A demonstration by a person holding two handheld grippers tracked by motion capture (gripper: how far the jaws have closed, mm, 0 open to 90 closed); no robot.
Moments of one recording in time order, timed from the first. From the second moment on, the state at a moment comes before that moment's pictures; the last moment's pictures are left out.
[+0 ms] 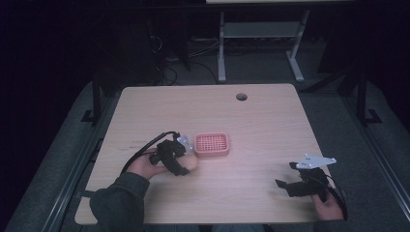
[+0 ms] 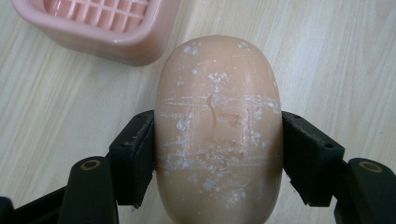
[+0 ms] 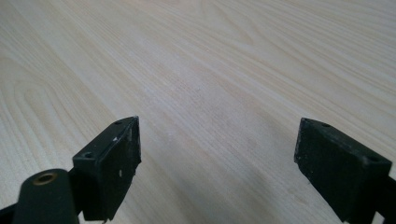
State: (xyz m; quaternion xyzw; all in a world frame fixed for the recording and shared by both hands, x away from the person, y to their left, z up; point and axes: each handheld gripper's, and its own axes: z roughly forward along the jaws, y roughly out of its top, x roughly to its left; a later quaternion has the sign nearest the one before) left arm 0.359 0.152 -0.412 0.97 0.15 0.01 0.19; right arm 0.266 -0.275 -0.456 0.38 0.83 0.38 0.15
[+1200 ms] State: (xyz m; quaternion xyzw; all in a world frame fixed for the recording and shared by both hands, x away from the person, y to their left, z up) left arm 0.386 0.119 -0.393 0.97 0.13 0.02 0.19; right arm 0.266 -0.278 -0.455 0.38 0.83 0.38 0.15
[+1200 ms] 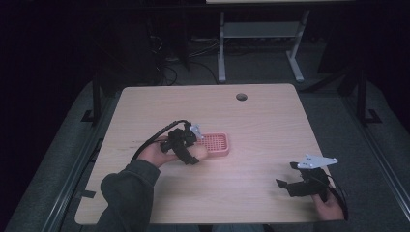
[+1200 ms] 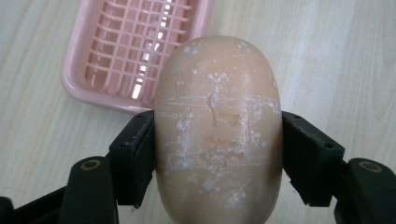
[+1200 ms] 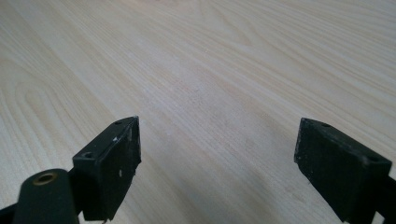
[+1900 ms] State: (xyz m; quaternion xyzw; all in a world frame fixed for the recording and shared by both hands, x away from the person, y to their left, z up) left arm 0.407 0.100 -0.382 0.98 0.12 0.02 0.19; right arm 0.266 -0.279 -0.456 0.38 0.83 0.38 0.15
